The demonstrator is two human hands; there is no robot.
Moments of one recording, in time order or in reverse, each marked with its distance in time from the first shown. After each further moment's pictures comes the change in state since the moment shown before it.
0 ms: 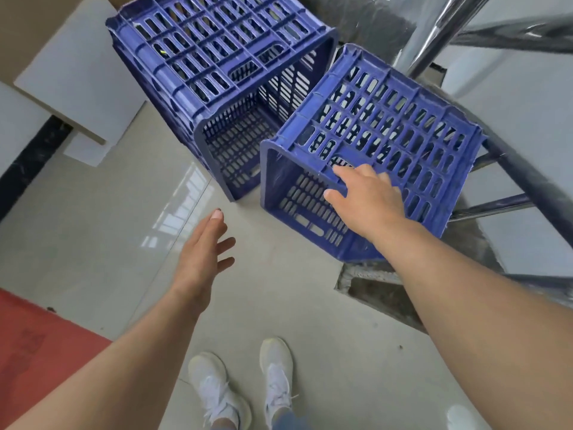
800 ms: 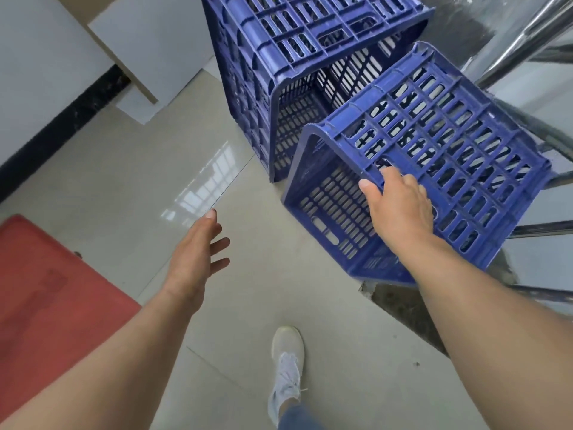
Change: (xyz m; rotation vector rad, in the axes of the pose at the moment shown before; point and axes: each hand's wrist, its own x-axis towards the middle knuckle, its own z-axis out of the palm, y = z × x) left_hand -0.005 -0.056 -0.090 -0.125 0.150 -0.048; right_hand -0.019 -0.048 0.059 0.021 0.140 0.016
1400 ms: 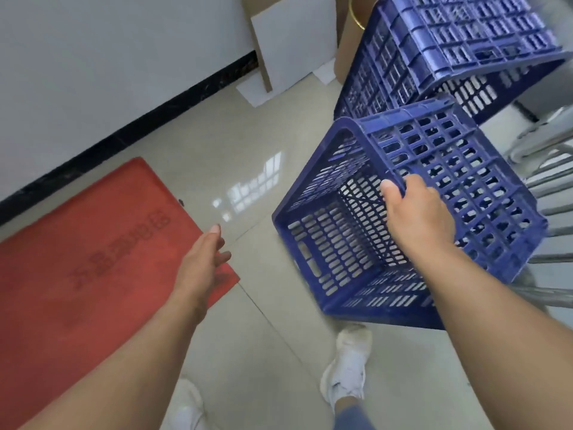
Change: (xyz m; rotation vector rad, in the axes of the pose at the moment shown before) left_hand -0.066 -0.080 -0.244 -0.128 0.188 0.007; right_hand -0.160 -0.164 0.068 0.016 0.072 -0.120
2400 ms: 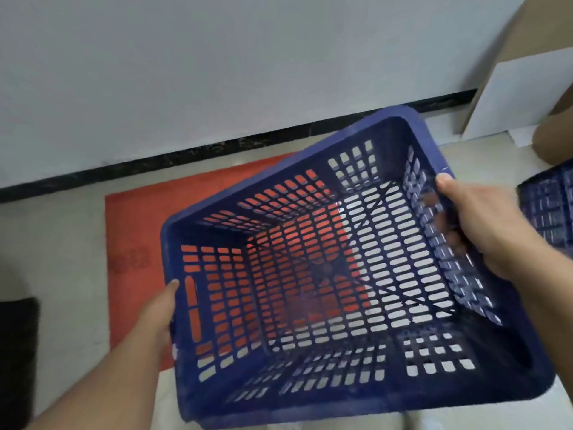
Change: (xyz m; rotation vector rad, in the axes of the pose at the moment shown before) left_hand 0.051 -0.163 -0.417 -0.384 0.575 -0.439; right_hand -0.146 -0.317 0.116 0.494 -0.391 -0.268
